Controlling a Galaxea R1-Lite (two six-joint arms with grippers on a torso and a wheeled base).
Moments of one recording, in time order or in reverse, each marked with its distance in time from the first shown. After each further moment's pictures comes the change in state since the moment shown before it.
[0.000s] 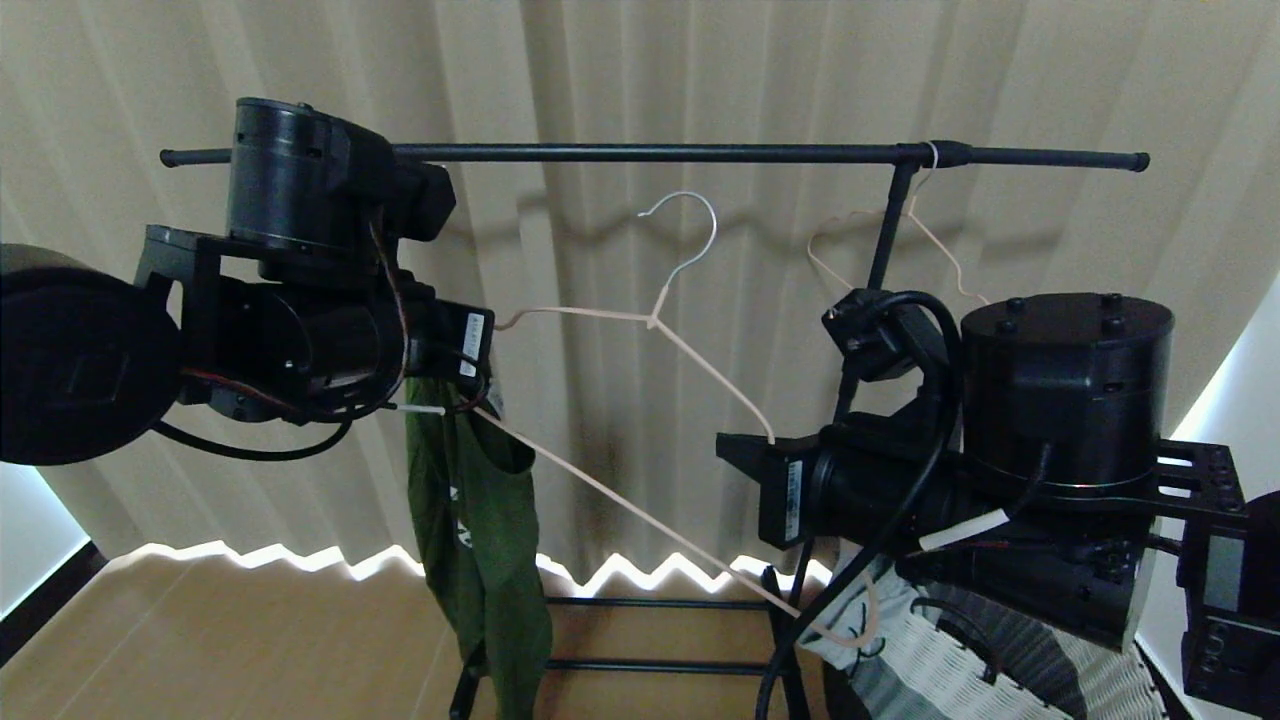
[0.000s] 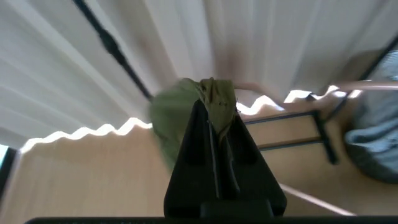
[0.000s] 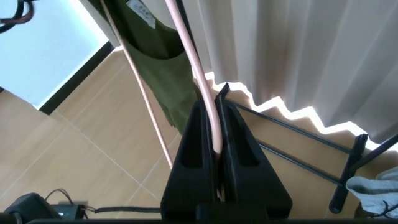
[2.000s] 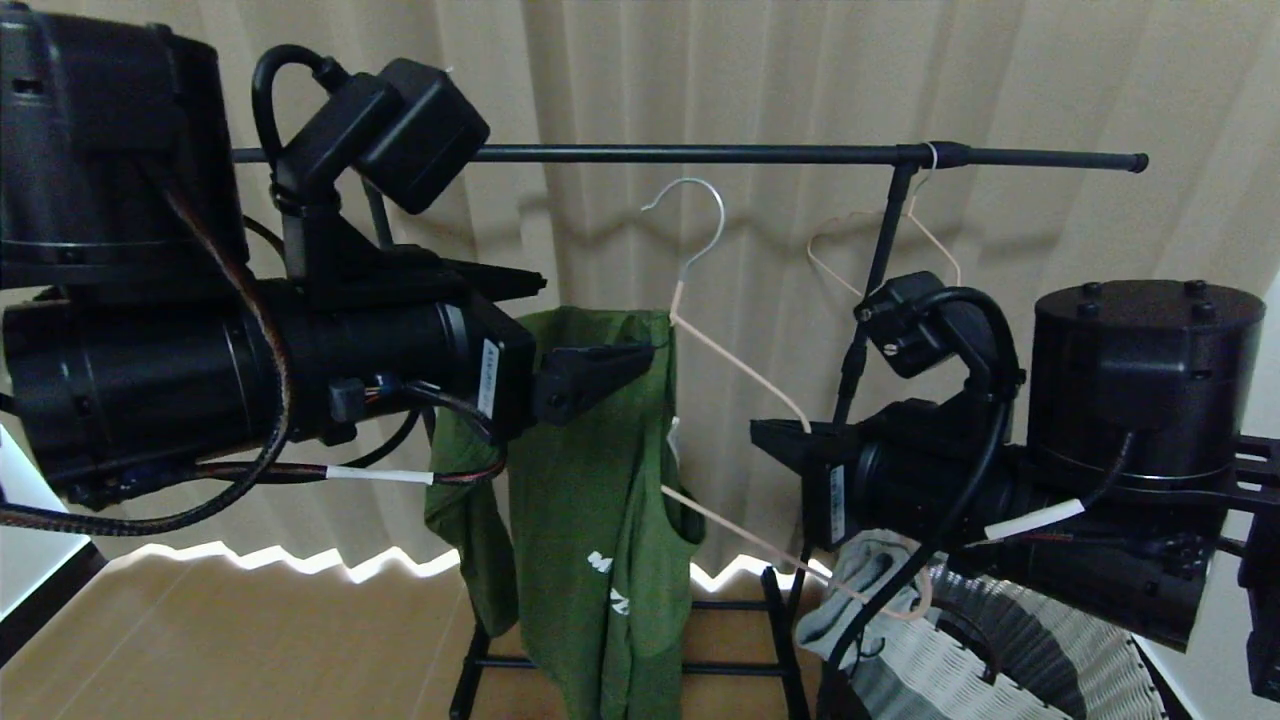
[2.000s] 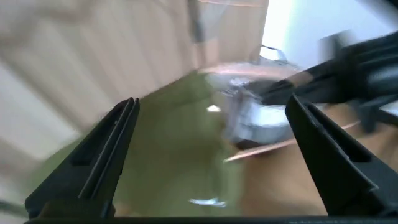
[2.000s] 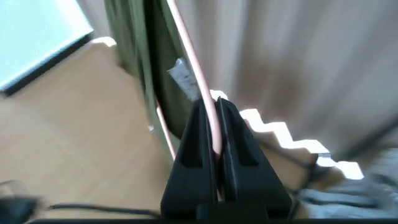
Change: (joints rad) left arm -0.137 -0.192 0.182 -0.225 -0.534 0.180; right arm -0.040 -0.068 0.043 -0.001 -0.003 -0.203
